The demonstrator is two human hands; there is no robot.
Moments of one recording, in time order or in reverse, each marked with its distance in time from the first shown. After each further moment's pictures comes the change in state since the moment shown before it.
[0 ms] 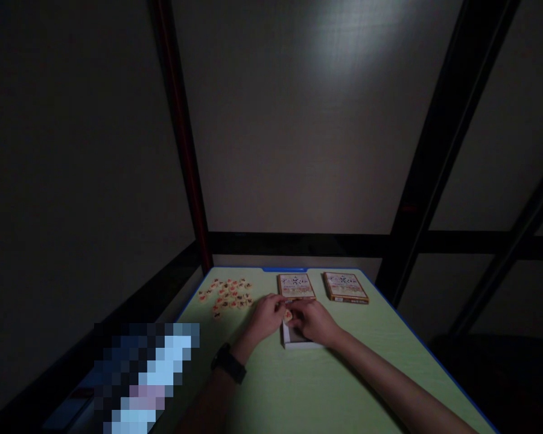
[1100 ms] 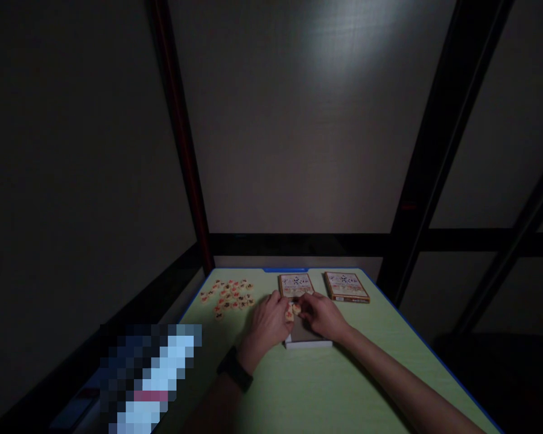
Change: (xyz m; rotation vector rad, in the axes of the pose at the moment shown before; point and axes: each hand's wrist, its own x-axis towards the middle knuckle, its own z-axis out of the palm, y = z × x) left_hand -0.023 0.028 -0.011 0.510 -0.104 0.107; right_hand -0.008 0.019 -0.006 -0.086 0.076 0.143
